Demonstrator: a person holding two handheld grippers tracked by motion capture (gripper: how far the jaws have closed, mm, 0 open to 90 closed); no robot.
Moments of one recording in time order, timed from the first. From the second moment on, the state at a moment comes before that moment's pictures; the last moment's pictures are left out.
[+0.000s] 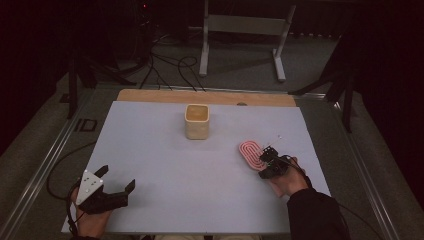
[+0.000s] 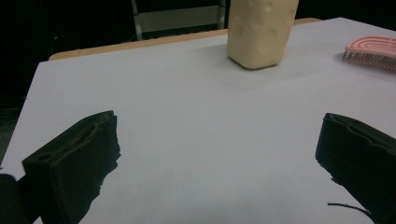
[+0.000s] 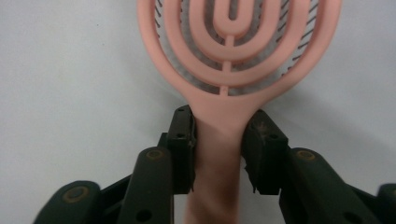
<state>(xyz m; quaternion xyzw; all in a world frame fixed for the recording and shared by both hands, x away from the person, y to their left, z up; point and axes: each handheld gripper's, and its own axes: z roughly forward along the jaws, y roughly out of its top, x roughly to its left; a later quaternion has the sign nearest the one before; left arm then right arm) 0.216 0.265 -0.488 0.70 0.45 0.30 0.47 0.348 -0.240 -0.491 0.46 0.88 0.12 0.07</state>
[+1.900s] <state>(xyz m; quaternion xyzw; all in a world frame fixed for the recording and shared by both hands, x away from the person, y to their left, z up) 0.218 0.253 -0.488 0.71 0.44 0.29 0.47 0.305 -0.246 -0.465 0.45 0.83 0.31 0.13</state>
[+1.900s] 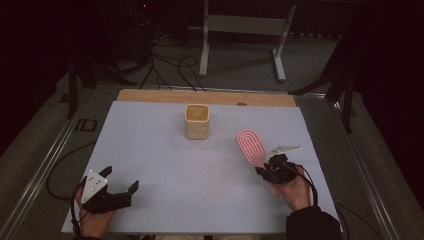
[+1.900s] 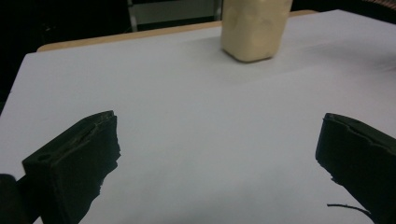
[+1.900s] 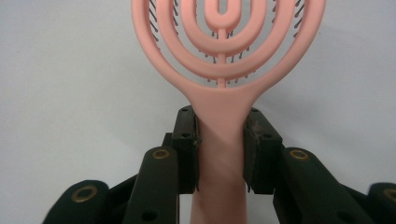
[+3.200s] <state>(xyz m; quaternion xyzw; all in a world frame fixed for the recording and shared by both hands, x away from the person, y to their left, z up) 0.274 0.180 -0.442 0.74 0.41 0.23 0.49 0.299 -0.229 -0.456 0.43 0.82 0.35 0.14</state>
